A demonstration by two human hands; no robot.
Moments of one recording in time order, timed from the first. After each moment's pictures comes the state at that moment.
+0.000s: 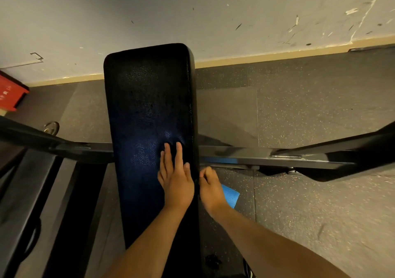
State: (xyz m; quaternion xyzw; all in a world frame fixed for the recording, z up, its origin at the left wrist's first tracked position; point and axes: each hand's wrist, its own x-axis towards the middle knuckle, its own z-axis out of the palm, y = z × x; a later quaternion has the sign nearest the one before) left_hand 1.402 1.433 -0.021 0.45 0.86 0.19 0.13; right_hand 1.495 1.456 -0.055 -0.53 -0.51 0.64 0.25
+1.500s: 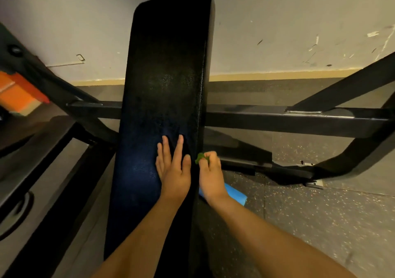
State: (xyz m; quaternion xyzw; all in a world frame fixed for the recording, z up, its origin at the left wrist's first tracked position) left_hand 1.419 1.314 -0.153 0.46 0.83 0.32 0.05; right_hand 1.506 1.364 -0.168 -0.45 -0.55 0.60 0.38
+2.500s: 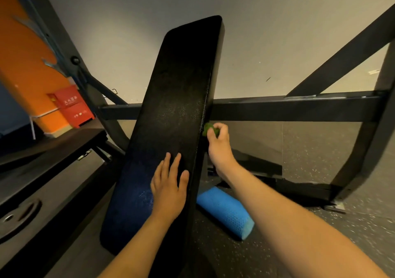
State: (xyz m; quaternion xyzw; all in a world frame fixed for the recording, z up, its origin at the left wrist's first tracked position) left_hand 1.447 1.202 -0.231 0.45 0.85 0.28 -0.03; right_hand 1.533 1.350 -0.186 -0.30 -0.60 0.59 0.44
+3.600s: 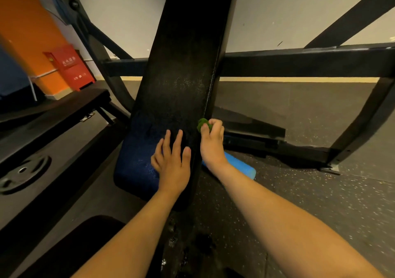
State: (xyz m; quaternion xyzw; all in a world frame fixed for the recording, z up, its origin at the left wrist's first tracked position) left_hand 1.461 1.143 -0.293 0.41 0.87 0.28 -0.06; right_hand 1.526 1.247 -0.266 -0.34 -0.60 0.57 0.44
